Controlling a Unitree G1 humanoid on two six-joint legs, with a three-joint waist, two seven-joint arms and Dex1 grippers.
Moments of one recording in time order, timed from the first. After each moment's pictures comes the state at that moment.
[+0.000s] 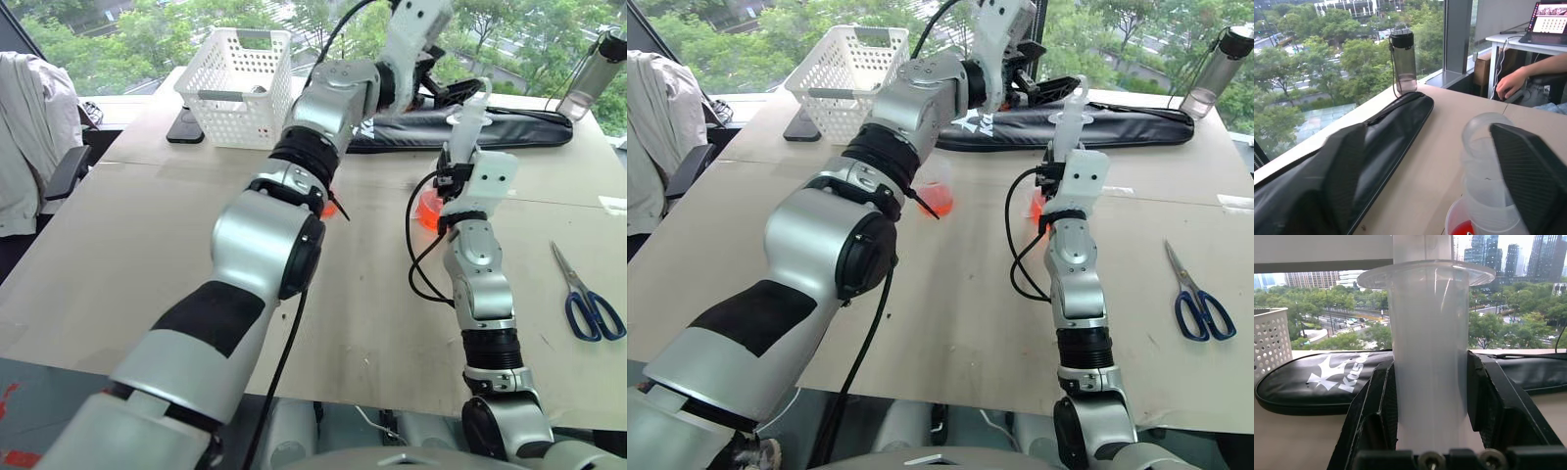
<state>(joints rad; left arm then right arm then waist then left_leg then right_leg) -1.64 0.07 0.07 1.23 -0.11 0.13 -0.78 -0.48 0.01 -0.05 -0.04 -0.05 0.11 -0.13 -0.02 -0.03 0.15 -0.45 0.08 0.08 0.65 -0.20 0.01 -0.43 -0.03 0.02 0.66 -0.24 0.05</state>
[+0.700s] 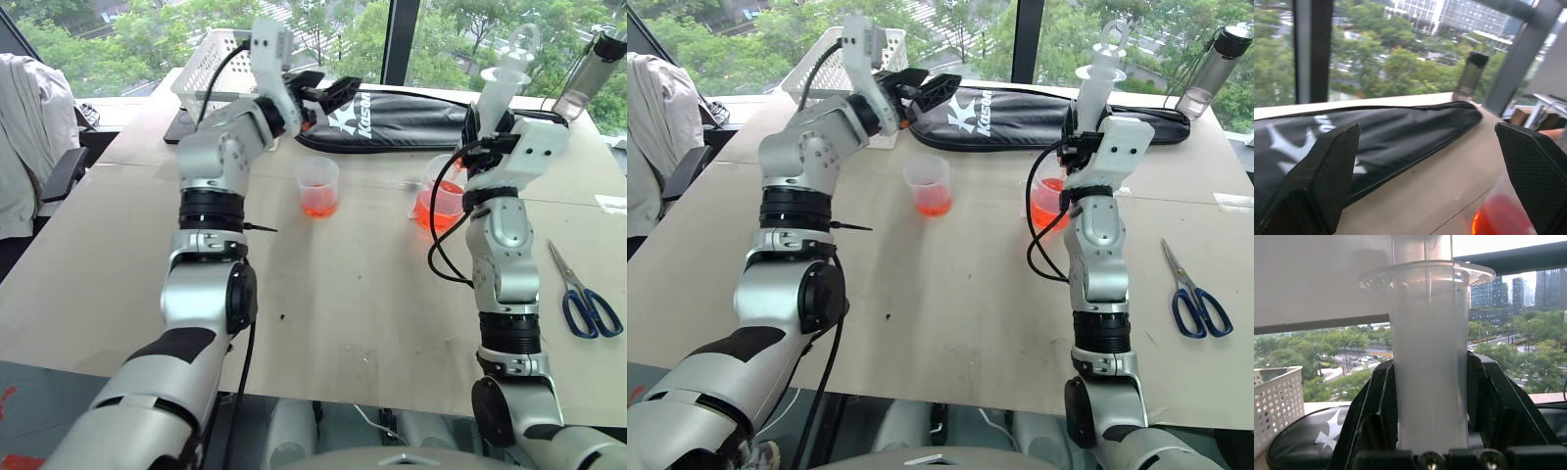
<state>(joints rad) -1.16 0.31 0.23 0.52 -0.32 0.61 -0.64 -0.58 -0.03 -0.15 -0.06 0.12 0.06 -0.06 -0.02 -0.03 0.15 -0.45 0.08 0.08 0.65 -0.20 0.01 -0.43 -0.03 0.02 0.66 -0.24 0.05</state>
